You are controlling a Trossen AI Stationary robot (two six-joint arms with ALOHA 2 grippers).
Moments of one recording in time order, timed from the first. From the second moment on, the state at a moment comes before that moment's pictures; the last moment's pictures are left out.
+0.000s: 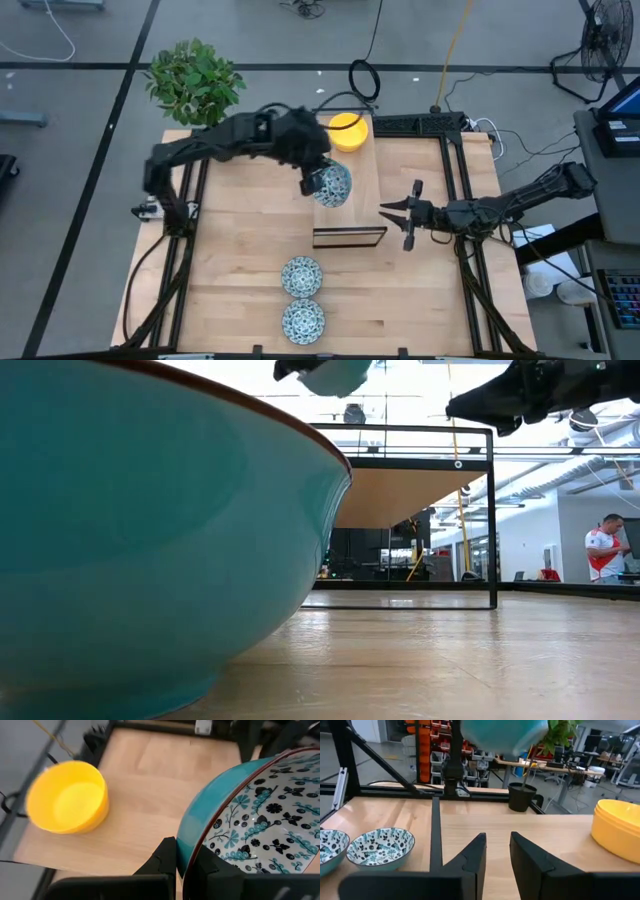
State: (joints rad) left arm 0.17 1.81 2.10 -1.09 -0.03 -0.01; right arm 0.31 0.77 0.35 0.34 0.52 -0.06
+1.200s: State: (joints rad) left arm 0.27 2.10 2.19 -1.19 0.26 -0.10; right arm 0.42 0.52 0.23 0.27 0.27 -0.05
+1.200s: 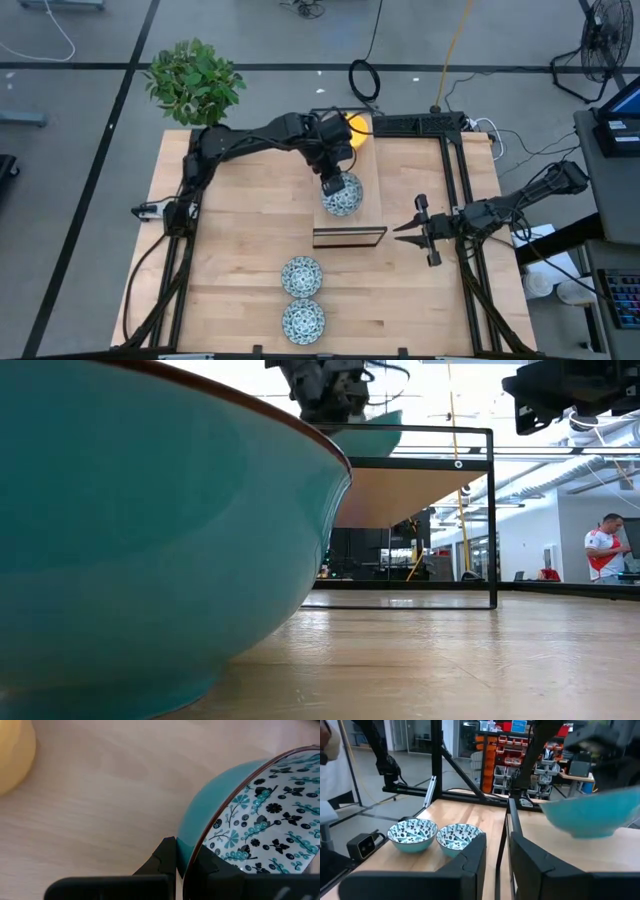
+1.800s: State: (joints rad) left arm 0.27 2.12 2.19 -1.23 0.26 -0.11; right arm 0.42 0.52 0.23 0.27 0.27 -0.03
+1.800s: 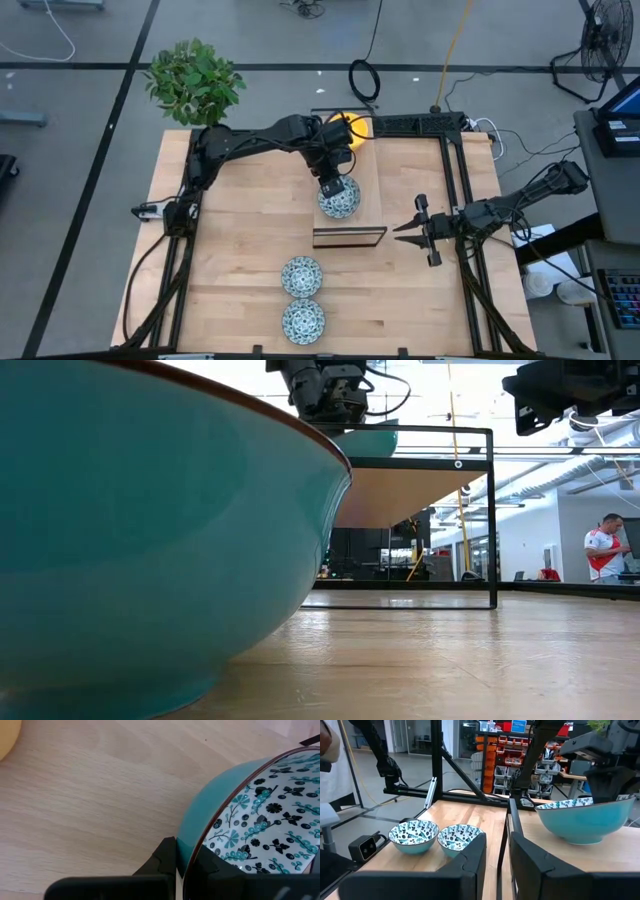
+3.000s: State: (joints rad) left arm 0.27 2.11 2.19 -1.22 0.26 -0.04; right arm 0.42 0.52 0.23 0.26 0.26 -0.02
